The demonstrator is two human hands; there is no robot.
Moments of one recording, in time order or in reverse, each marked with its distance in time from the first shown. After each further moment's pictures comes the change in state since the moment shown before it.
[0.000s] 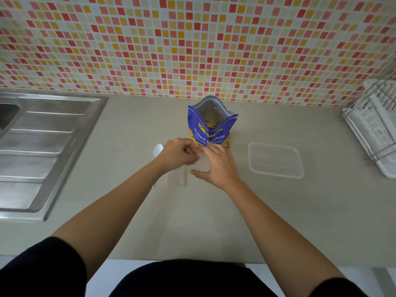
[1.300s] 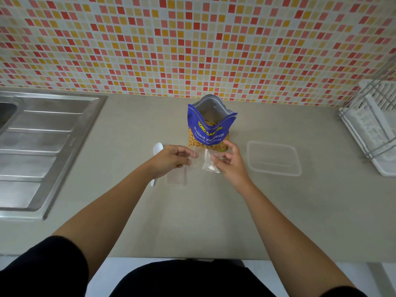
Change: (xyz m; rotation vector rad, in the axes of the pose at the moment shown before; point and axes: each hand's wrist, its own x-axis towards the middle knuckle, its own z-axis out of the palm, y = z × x) left_hand -0.006 -0.030 -0.005 -0.305 -0.224 -0.067; right_hand -0.017 0.020 -0.009 0.976 0.030 0.601
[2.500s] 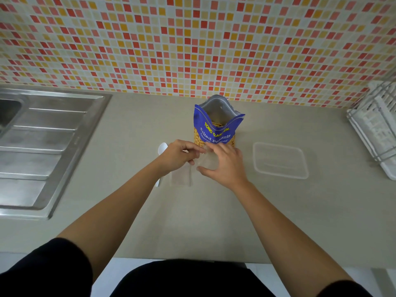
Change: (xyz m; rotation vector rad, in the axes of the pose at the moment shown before) left_hand 0.001 0.018 0.002 0.177 0.122 0.156; right_hand 0.005 -0.013 0.025 -0.968 0.028 -0.518
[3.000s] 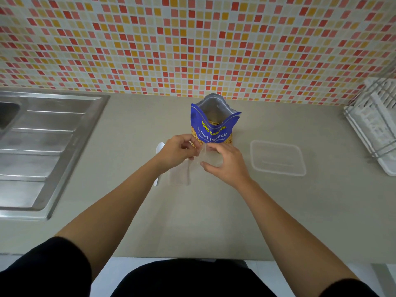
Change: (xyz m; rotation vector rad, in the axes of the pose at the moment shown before) left_hand 0.001 0.007 0.002 -0.042 0.047 -0.020; right_hand -0.004 0.008 -0.007 0.233 0.028 0.002
